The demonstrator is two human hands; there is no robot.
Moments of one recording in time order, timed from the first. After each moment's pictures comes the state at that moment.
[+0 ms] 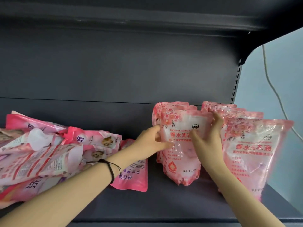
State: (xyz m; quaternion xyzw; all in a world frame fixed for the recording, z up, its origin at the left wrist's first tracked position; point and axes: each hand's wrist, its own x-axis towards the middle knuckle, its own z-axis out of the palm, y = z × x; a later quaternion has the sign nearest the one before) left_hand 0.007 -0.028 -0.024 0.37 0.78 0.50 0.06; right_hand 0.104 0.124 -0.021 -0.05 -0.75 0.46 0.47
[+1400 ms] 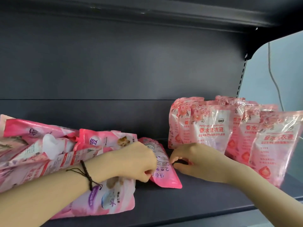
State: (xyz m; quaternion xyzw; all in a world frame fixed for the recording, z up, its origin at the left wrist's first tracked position) left_hand -0.010 -0.151 -0.021 0.63 0.76 -0.15 -0.11; right_hand 0.103 0.039 -0.020 0.14 -0.98 0.05 0.11
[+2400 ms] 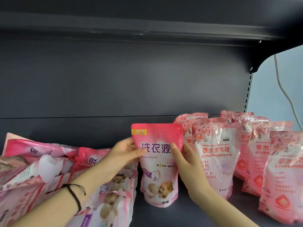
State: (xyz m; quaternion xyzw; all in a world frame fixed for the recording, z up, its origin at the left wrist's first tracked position) left_hand -0.053 -0.156 -0.017 0.31 0.67 0.66 0.13; right_hand 0.051 0.012 -0.040 0.01 -0.69 0.65 0.32
